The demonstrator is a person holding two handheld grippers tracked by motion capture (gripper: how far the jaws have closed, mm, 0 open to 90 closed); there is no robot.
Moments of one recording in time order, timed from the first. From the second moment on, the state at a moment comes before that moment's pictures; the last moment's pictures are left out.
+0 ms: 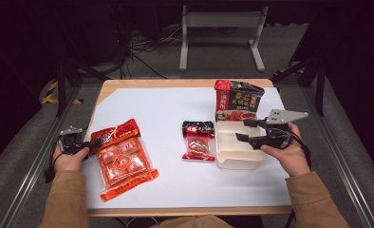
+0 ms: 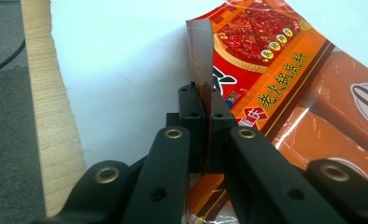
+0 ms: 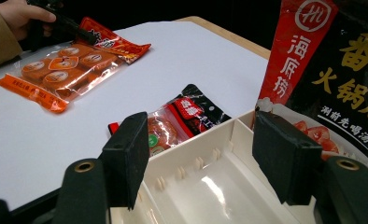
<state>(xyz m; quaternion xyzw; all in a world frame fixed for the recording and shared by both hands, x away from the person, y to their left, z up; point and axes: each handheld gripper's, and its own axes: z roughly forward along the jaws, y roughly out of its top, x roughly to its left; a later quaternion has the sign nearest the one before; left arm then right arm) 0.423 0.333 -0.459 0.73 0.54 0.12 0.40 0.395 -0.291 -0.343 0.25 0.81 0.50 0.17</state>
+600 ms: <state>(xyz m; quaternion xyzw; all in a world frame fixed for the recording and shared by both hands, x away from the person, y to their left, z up) 0.405 0.333 -0.418 0.71 0.53 0.15 0.45 0.393 -0.292 -0.340 0.24 0.81 0.51 0.17</state>
